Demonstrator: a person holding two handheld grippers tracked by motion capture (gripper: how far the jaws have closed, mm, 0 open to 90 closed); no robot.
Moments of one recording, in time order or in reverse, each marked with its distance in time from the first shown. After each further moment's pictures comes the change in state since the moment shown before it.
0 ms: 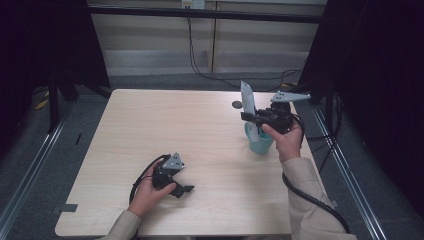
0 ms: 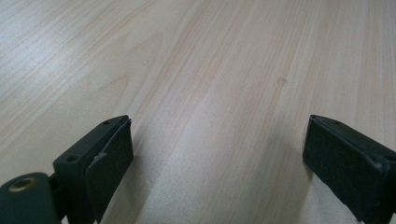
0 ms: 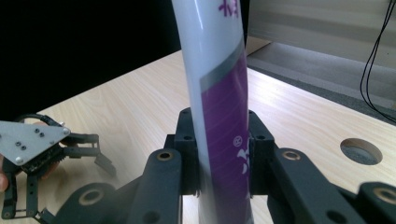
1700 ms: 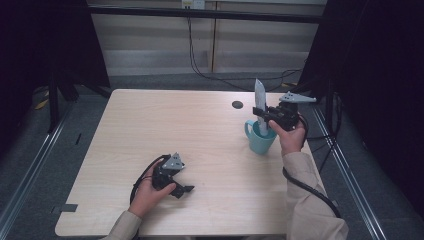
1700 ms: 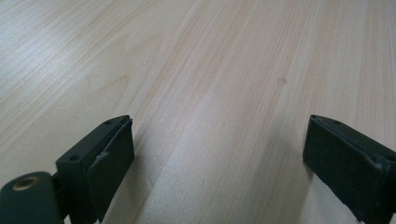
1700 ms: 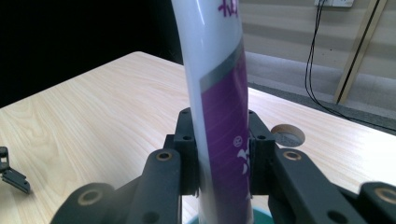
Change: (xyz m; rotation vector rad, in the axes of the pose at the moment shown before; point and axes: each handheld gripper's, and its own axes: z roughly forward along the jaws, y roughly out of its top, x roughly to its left) left arm 0.000 0.000 0.000 -0.003 -0.002 0.000; right arm -0.053 -0.030 0.004 -0.047 -0.173 0.028
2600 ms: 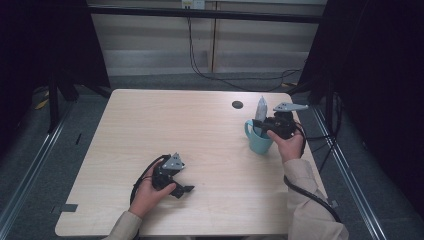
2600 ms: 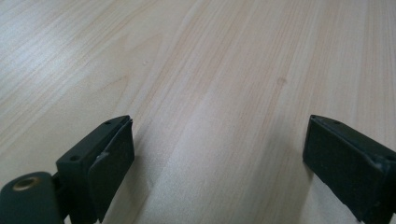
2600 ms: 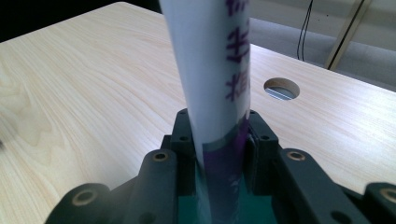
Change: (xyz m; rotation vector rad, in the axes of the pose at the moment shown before) left arm 0.000 0.000 0.000 -0.001 0.001 0.003; right arm 0.000 -0.029 0.006 0.150 -0.045 -0.037
